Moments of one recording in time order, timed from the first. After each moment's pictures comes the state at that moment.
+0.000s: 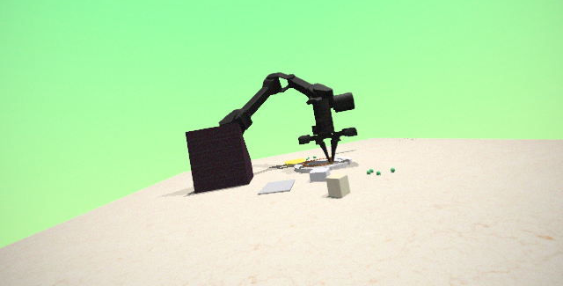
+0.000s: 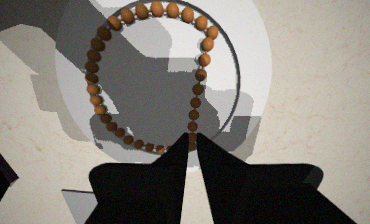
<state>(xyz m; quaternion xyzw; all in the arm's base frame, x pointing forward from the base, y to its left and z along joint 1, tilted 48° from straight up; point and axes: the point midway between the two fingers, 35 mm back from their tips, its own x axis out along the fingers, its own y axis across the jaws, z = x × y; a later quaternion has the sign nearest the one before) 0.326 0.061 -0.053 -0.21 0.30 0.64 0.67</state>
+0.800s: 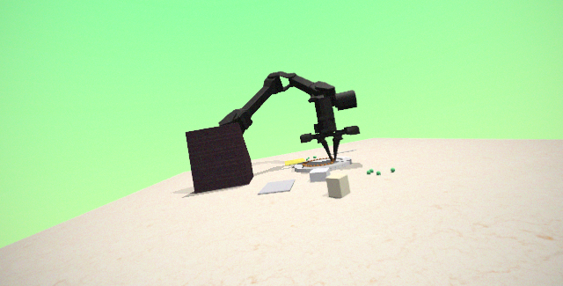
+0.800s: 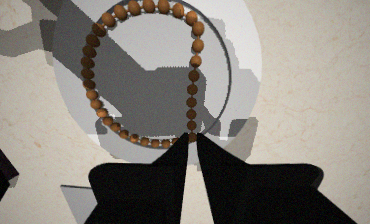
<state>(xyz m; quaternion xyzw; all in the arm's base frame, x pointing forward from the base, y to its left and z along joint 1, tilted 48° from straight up) 0.332 0.053 -0.055 -0.21 0.30 0.64 0.68</state>
